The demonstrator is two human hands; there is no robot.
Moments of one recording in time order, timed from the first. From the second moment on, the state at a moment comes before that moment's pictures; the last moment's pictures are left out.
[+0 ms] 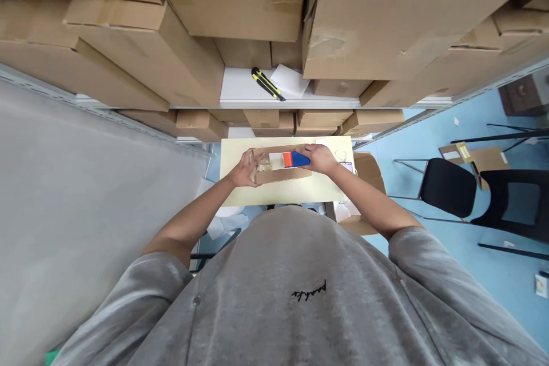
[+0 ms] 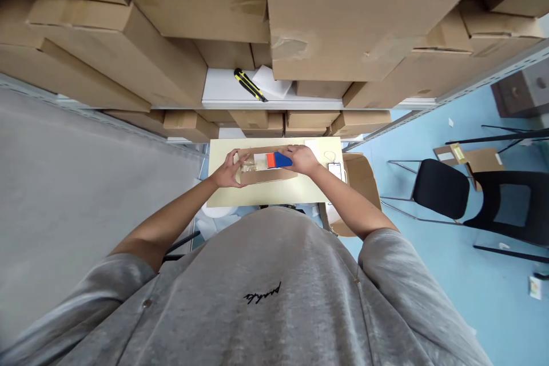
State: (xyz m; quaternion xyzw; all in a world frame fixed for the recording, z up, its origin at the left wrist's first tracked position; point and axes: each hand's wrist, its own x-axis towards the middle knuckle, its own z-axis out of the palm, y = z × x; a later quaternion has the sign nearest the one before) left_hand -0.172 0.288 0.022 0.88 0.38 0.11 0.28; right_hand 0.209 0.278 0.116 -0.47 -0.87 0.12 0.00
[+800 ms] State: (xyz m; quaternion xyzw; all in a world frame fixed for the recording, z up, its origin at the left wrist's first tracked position) left_hand -0.099 0.290 0.008 0.88 0.41 0.02 0.23; right_hand 0.265 0.274 0.099 -0.56 -0.82 0.12 -0.09
